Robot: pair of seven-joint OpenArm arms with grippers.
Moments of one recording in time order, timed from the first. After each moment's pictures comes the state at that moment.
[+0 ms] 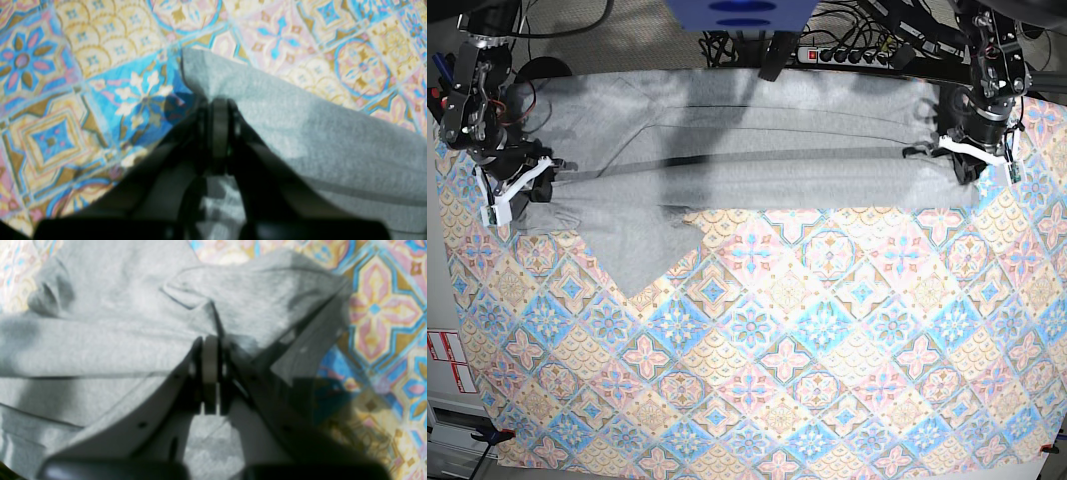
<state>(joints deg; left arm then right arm) 29.1 -15.1 -23.1 96.1 -31.3 -7.7 24.9 -15.7 22.4 22.3 84.5 32.5 26.7 -41.1</state>
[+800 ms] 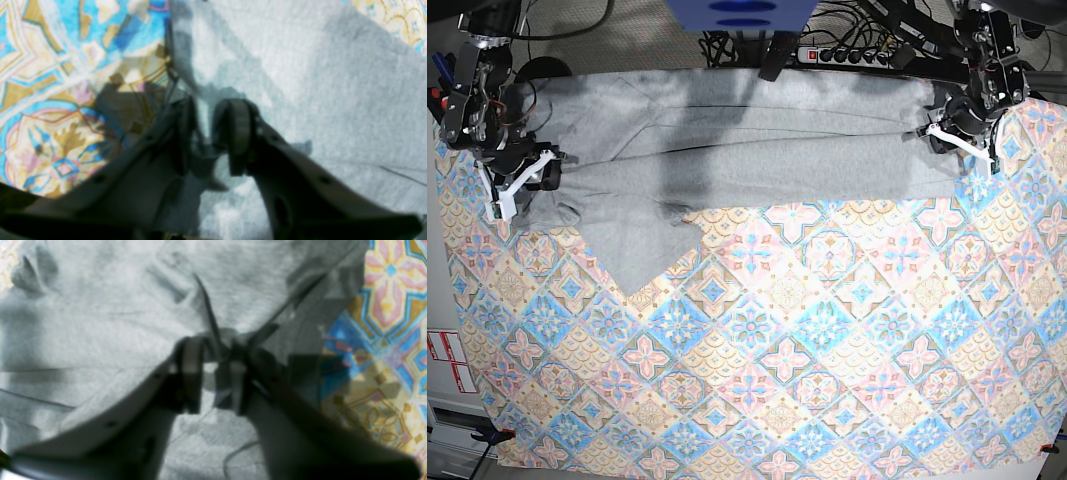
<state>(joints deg) 24.4 -15.1 -23.3 89.3 -31.3 -7.3 44.8 -15.5 22.1 22.4 84.5 32.1 26.5 -47.2</state>
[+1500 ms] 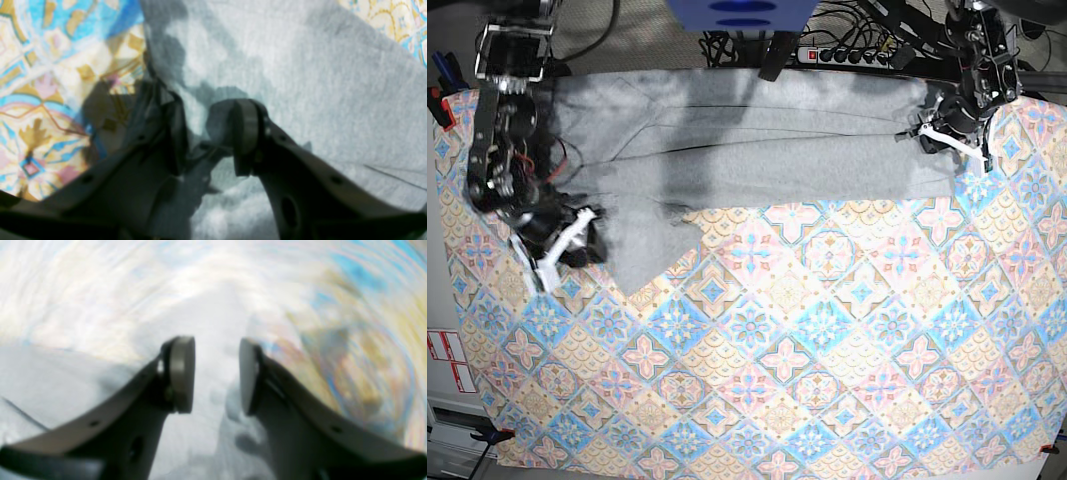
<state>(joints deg) 24.2 -13.2 -23.3 89.4 -31.5 -7.3 45.0 -1.2 20.1 8.9 89.7 29.9 26.8 -46.8</state>
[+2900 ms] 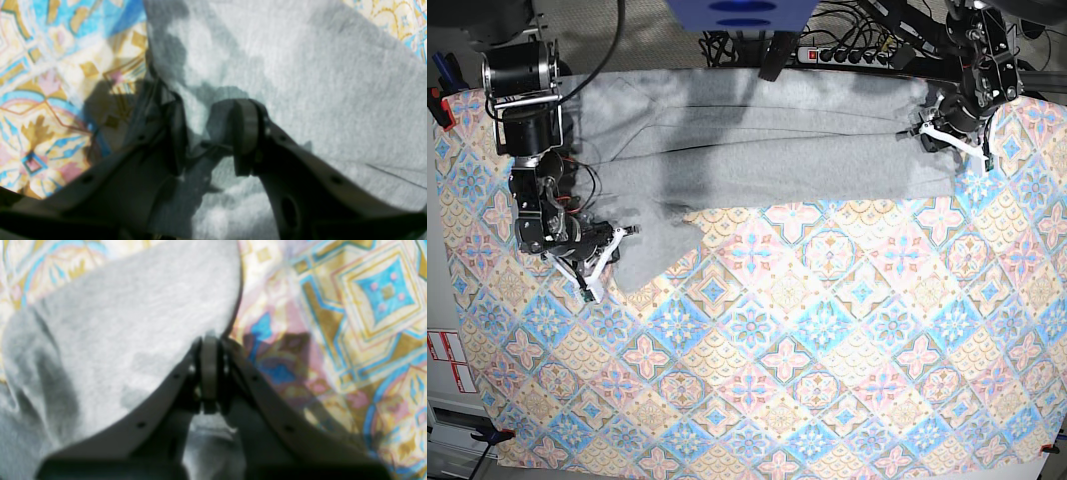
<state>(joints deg) 24.3 -13.1 -23.5 89.5 -31.5 -7.3 45.0 15.6 18.1 -7.6 53.8 16.9 24.6 -38.6</state>
